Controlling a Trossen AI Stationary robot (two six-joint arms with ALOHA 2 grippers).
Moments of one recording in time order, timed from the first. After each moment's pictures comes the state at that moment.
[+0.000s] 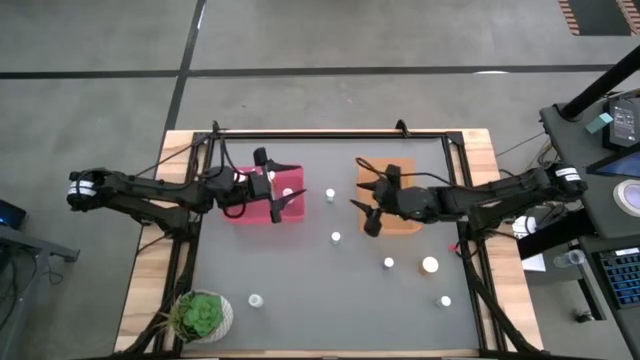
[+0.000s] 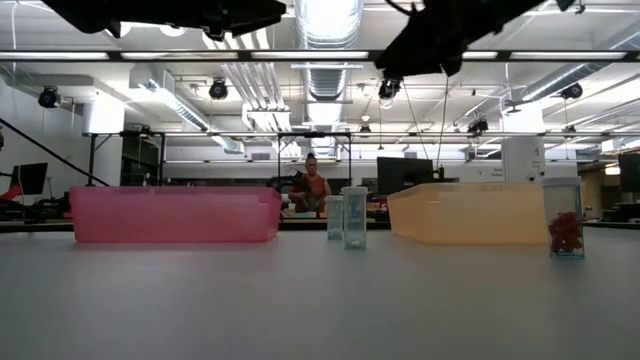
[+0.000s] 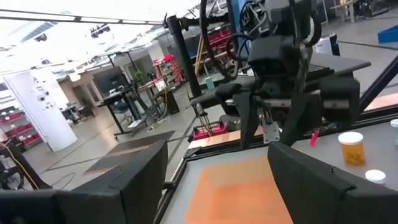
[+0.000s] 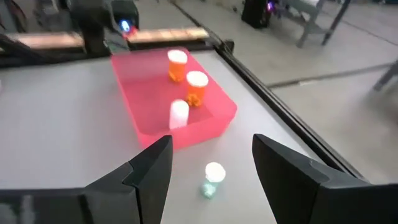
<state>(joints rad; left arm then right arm) 0.04 1.07 0.63 0.55 -0.20 0.38 0.11 1.25 0.81 0.03 0.50 0.08</state>
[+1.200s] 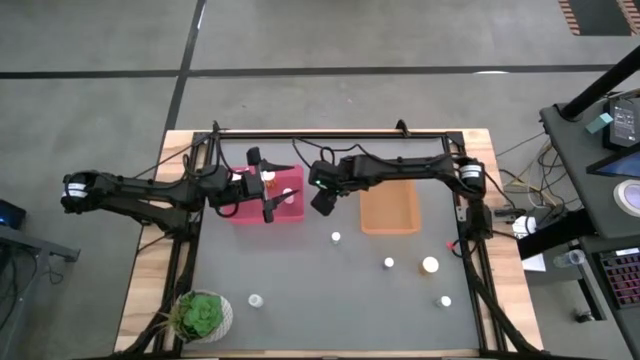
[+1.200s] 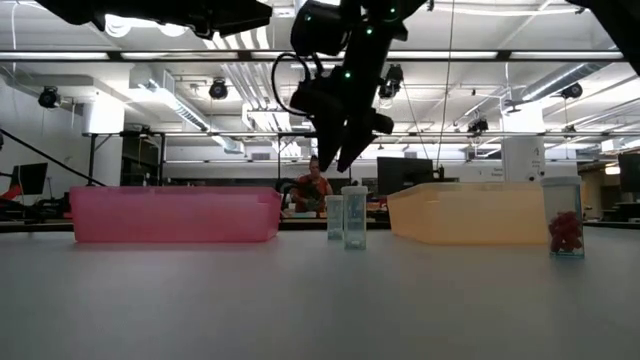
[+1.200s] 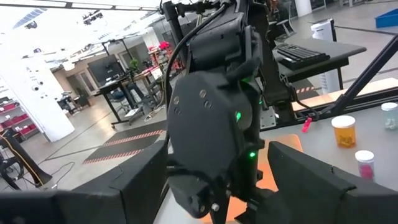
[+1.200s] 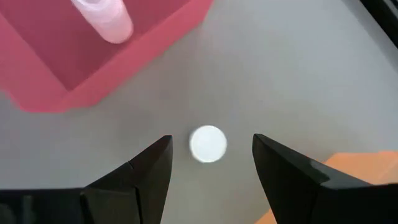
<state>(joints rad) 0.04 0.98 0.63 0.40 -0.21 0.37 -0.16 2.02 1.69 -0.86 0.23 0.42</state>
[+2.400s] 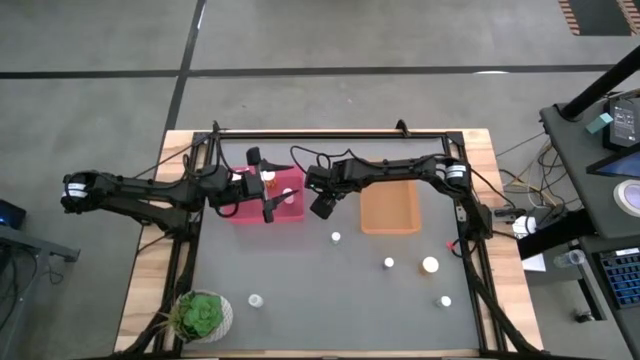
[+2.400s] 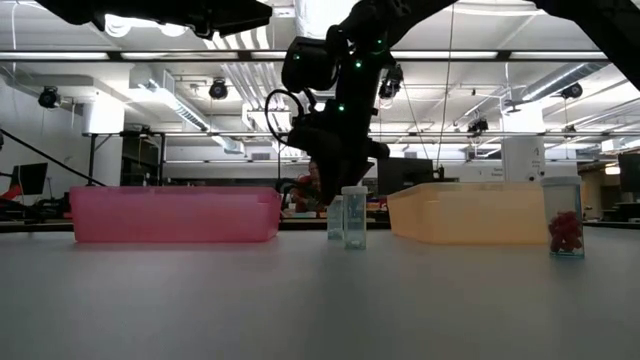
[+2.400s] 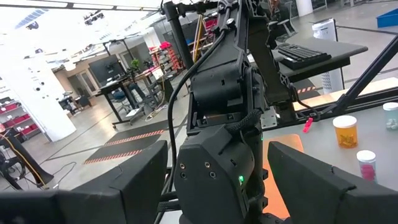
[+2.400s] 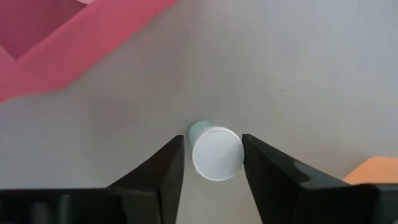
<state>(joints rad) 0.04 0.98 0.63 0.40 -0.21 0.37 -0.17 2.12 1.70 -0.85 0.18 0.40</state>
